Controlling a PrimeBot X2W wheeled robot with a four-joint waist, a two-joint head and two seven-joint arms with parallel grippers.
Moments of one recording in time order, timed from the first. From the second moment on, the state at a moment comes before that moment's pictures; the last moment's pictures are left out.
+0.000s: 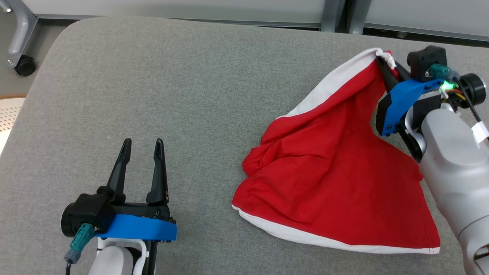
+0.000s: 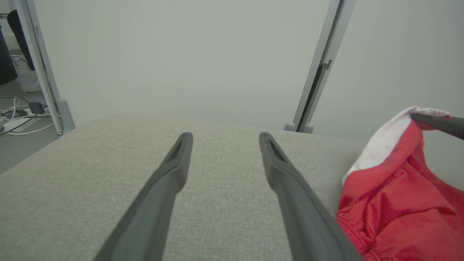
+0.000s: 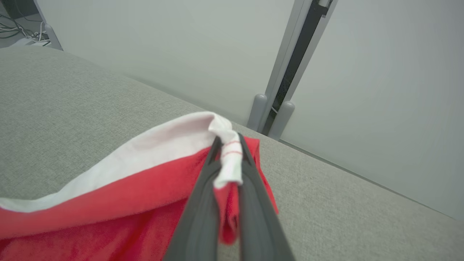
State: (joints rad) left arm -0.24 0.05 -0.16 0.16 -0.26 0.01 -0.26; right arm -1.00 -0.29 0.40 1.06 0.21 0.13 -0.15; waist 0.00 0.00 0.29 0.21
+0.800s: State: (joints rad) left arm -0.13 0.05 -0.04 0.17 -0.17 -0.04 -0.26; right arm -0.50 -0.25 0.18 0.62 0.21 0.13 -0.26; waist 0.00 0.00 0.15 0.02
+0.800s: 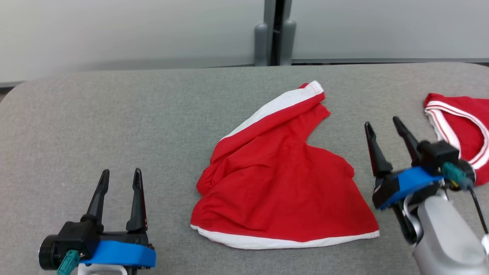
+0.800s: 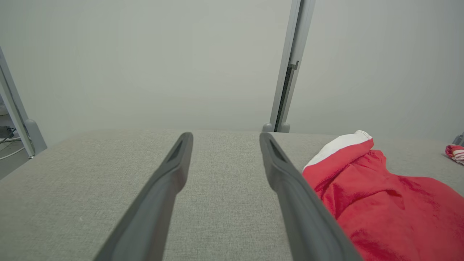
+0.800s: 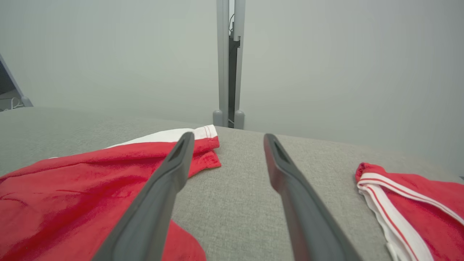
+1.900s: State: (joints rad) left arm -0.03 0.05 0.01 0.18 -0.13 -0.07 -0.26; right arm 0.02 -0.08 0.05 0.12 0.10 0.13 -0.26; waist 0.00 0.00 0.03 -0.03
